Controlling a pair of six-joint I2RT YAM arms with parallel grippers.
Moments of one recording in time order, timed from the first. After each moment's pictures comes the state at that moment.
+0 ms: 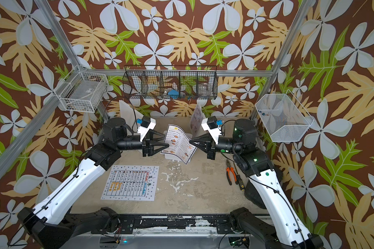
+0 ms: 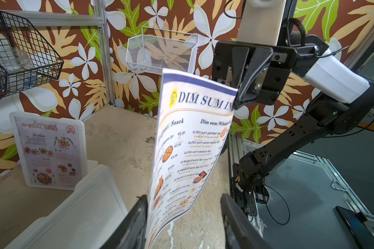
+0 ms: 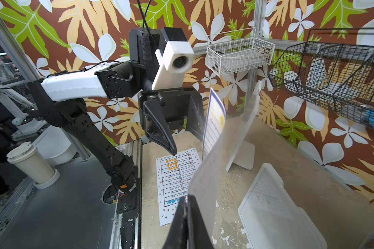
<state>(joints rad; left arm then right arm) -0.48 1.20 1.26 -0.29 0.88 0.00 0.32 1.06 1.31 -0.47 -1.01 -0.08</state>
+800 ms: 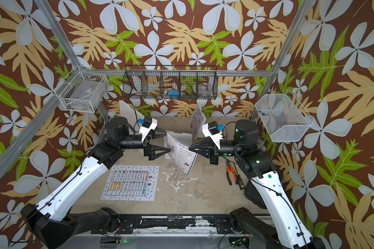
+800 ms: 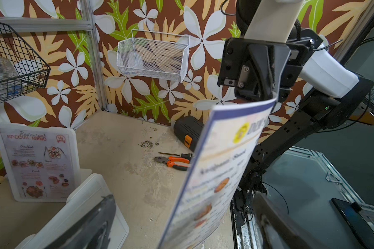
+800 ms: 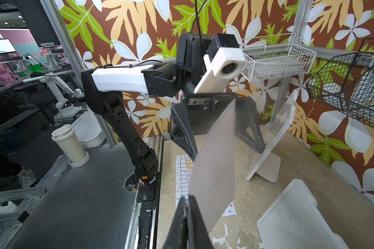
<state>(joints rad) -0.48 1.24 1.26 -0.25 0.94 0.02 0.33 1.04 1.32 -0.53 -1.16 -0.15</state>
